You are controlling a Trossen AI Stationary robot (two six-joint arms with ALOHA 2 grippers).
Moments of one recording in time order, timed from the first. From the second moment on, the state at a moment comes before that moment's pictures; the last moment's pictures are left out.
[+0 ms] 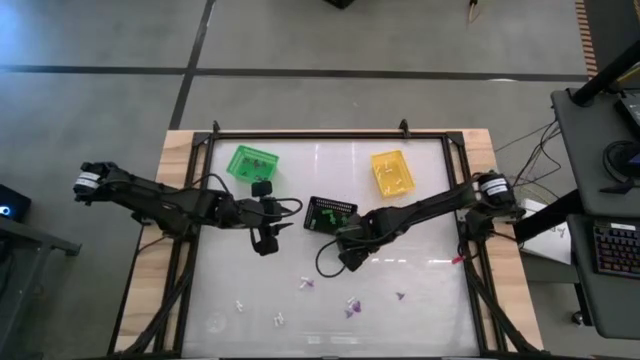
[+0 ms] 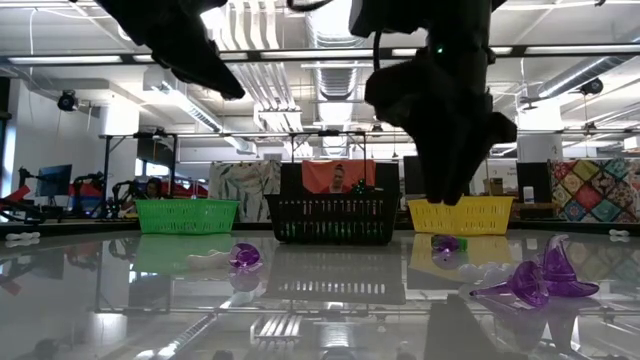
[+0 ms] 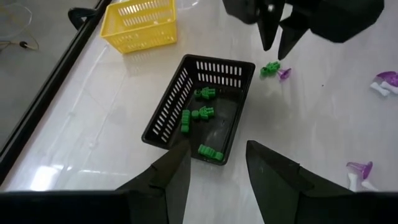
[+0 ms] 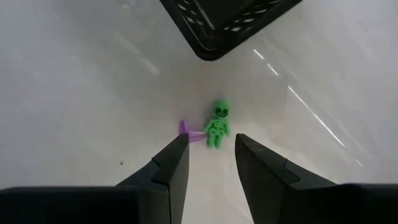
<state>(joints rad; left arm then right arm) -0.19 1.18 0.82 -0.32 -0.36 -0.09 0.19 1.85 1.32 -0.88 0.02 1.01</state>
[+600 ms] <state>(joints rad) -0.19 1.18 0.82 -0.33 -0.36 -0.09 0.19 1.95 1.32 -0.87 0.07 1.00</state>
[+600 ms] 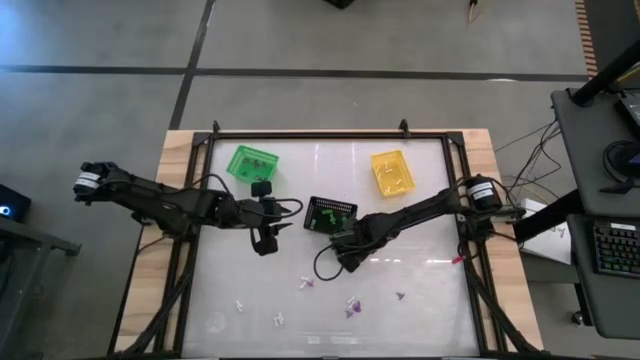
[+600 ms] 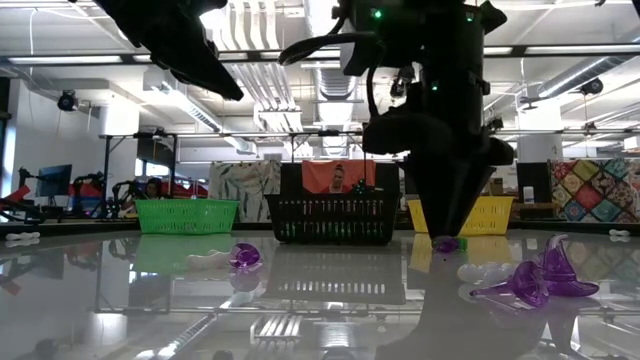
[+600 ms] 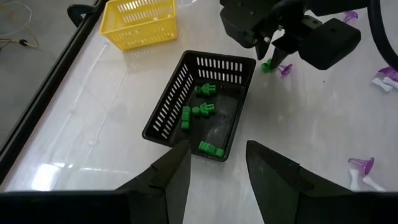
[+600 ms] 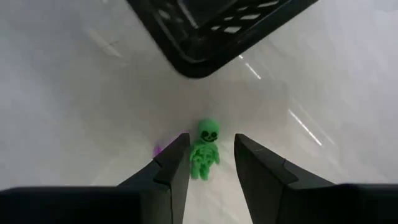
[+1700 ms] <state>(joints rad) -0.19 1.18 0.82 -0.33 -0.36 -0.10 0.19 1.70 1.30 -0.86 0.14 0.83</state>
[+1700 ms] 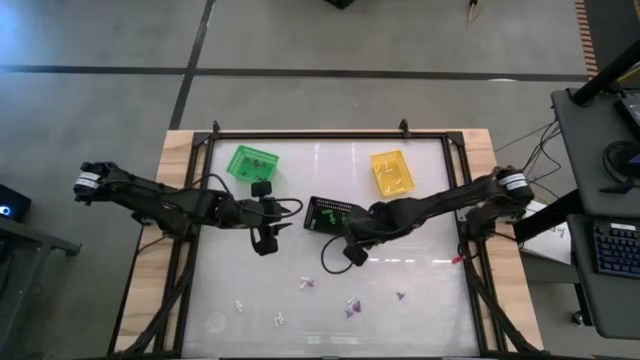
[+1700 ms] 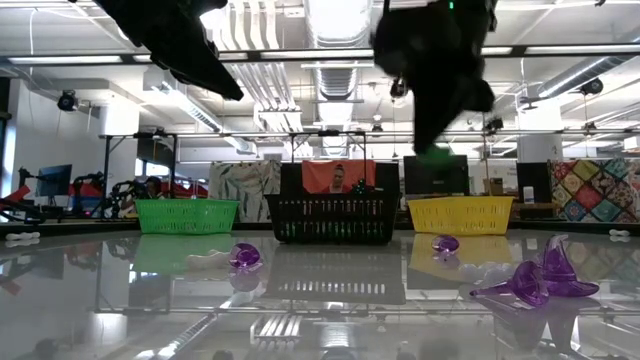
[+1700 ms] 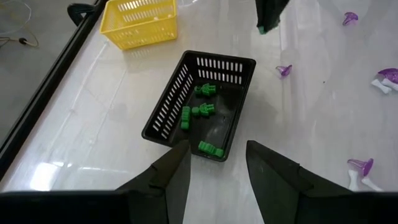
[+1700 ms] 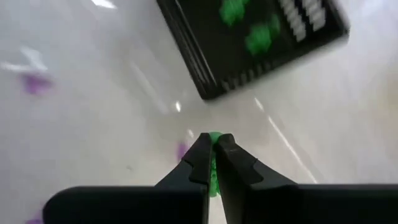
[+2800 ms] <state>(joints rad) -0.19 1.18 0.82 -0.44 -0.18 -0.21 0.09 1.79 1.11 0.06 0.45 0.21</state>
